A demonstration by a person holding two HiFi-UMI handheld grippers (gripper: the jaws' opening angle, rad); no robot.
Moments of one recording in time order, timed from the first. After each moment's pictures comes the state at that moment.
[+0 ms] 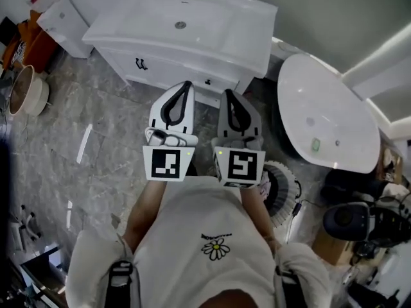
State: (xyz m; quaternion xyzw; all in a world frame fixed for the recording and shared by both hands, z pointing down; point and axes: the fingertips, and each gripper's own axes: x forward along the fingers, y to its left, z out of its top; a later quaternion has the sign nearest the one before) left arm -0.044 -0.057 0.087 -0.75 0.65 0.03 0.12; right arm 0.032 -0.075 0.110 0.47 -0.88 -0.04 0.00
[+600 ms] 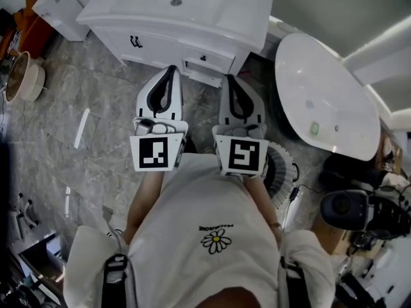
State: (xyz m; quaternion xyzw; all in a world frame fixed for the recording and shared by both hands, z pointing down) left arm -0.040 -0.027 0.104 -0.72 0.68 0.04 0.08; right arm 0.066 -0.051 0.128 0.46 -0.89 -0.05 0.02
